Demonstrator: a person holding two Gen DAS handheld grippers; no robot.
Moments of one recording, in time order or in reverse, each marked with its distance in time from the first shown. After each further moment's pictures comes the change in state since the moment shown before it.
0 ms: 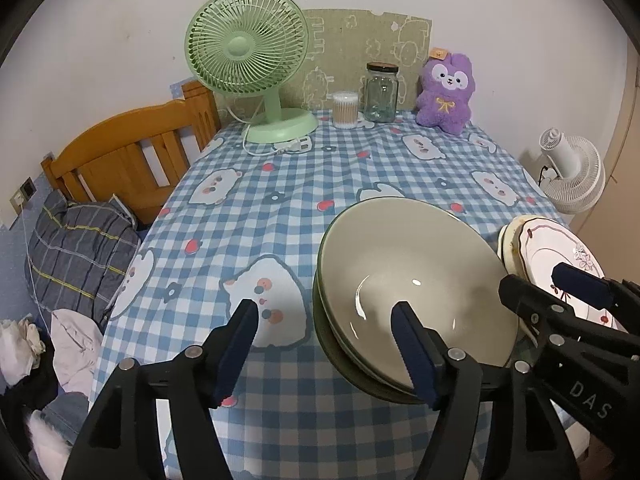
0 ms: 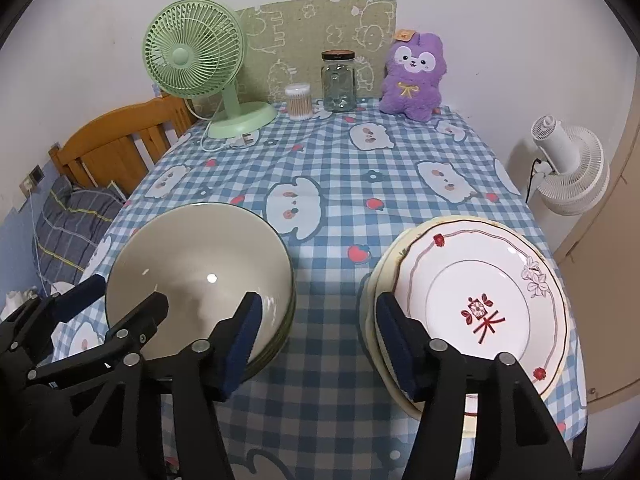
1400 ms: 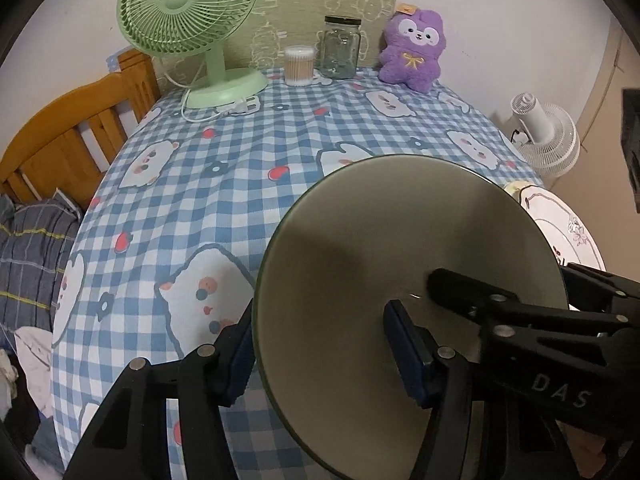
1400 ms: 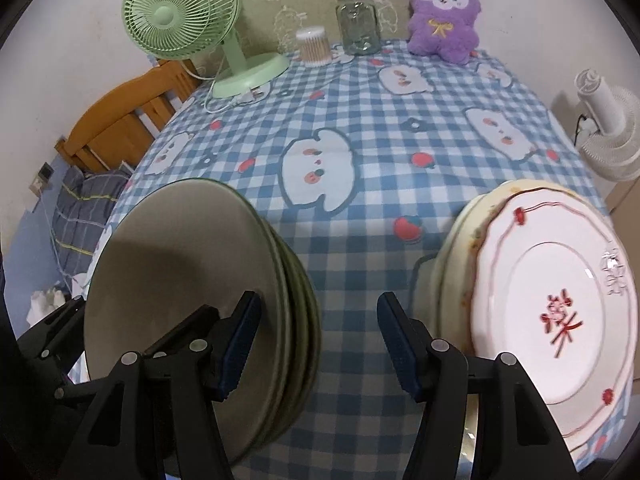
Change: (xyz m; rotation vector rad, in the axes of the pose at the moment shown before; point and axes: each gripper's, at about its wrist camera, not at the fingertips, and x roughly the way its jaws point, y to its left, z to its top) left arm 0.060 0.001 0.009 0.069 0.144 -0.179; right arm 0.074 0.006 0.014 0.057 0.183 0.128
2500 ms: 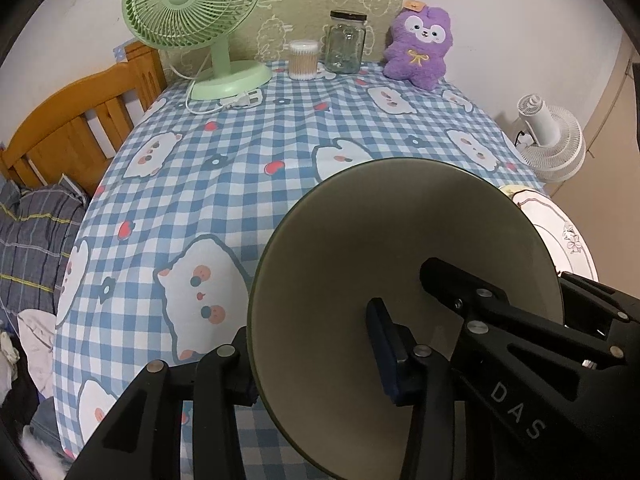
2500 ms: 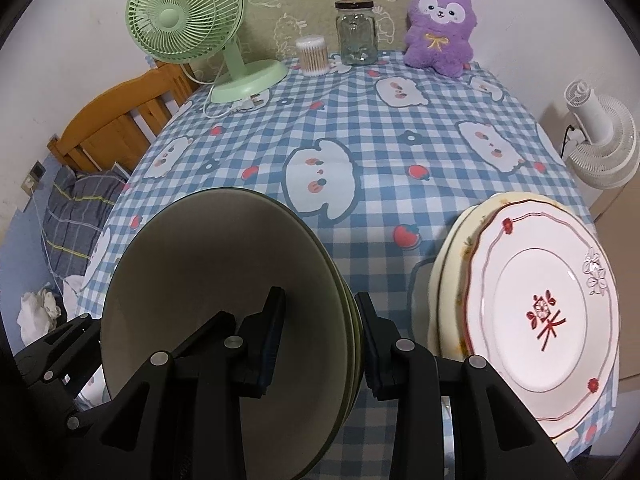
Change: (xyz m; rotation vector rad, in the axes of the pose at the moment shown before) left arm -0.010 -0.016 0.006 -0.040 0.037 0.024; right arm -0.017 0.014 0.001 -0.009 -0.023 -0.065
